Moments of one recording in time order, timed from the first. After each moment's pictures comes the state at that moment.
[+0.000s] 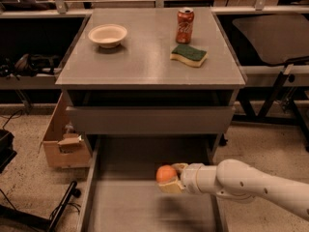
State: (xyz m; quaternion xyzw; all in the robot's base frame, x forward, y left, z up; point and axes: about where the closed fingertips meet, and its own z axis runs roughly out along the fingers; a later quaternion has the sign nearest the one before) arm 0.489 -0.064 0.528 -0.39 0.82 0.24 0.35
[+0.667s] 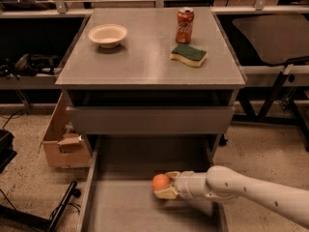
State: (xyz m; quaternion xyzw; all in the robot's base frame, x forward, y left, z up) arm 0.510 -0.045 0.423 -0.41 0.80 0.28 0.34
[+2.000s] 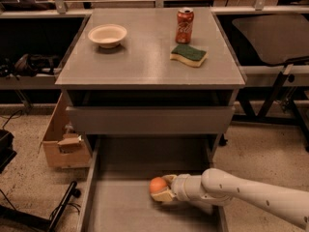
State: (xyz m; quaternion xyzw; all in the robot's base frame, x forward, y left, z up) arm 0.510 -0.032 0.390 -0.41 0.80 0.29 0.33
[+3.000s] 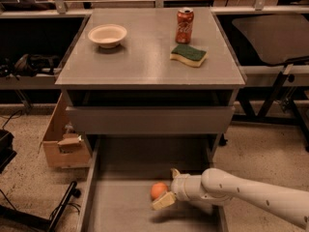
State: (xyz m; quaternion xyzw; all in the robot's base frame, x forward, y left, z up) arm 0.510 -0.032 0.390 -0.41 0.80 0.29 0.33
